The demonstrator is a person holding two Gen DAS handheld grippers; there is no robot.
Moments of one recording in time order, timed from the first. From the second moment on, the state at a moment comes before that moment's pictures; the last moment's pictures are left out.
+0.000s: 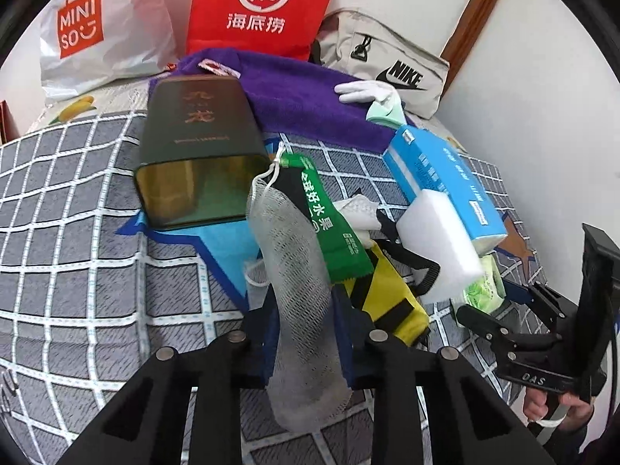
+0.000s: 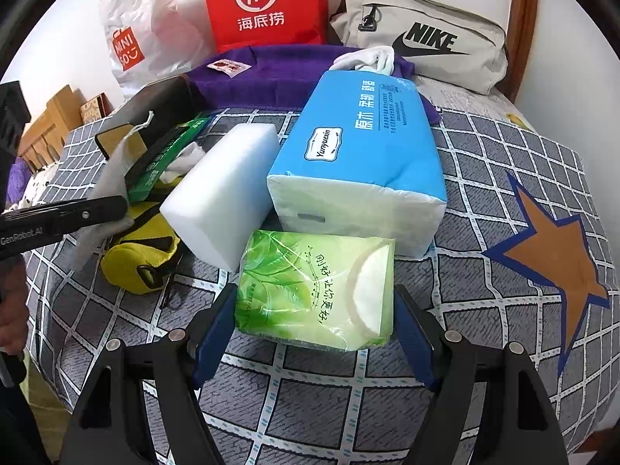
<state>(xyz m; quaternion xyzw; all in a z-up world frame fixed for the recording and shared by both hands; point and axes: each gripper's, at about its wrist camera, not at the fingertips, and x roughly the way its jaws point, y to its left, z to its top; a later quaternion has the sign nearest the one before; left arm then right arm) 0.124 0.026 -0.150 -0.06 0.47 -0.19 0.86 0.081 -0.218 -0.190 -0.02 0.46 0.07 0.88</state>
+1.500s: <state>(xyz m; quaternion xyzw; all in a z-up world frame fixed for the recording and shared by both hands) 0.133 0.054 -0.067 -0.06 0.42 -0.13 0.89 0.086 -0.252 -0.079 0.00 0.39 0.07 0.92</state>
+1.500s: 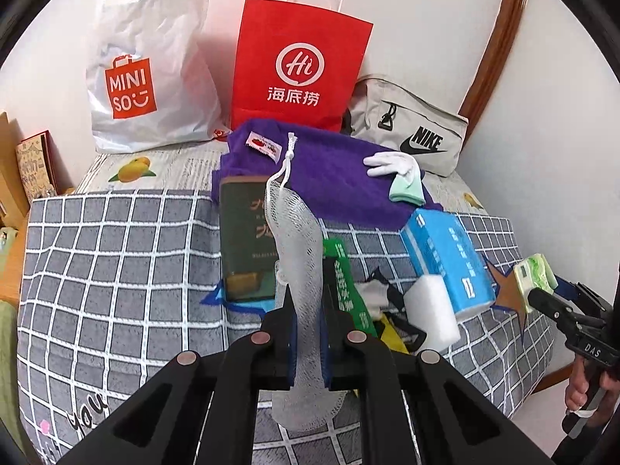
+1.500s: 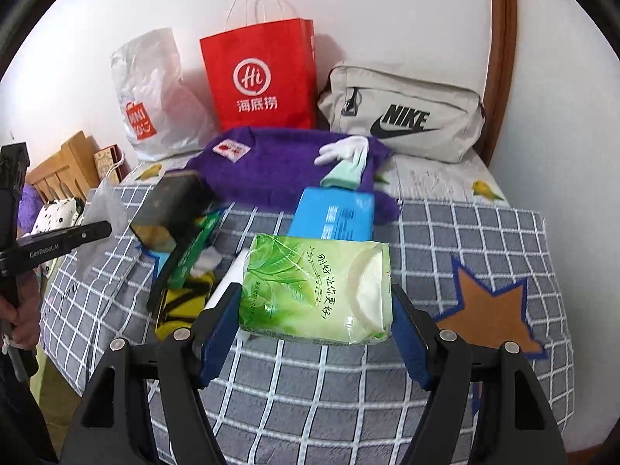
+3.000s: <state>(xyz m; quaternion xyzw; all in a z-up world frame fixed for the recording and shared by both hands) 0.279 0.054 -0.060 -0.07 0.44 -0.11 0.89 0.262 -0.244 -0.077 0.00 0.41 0.08 0.91</state>
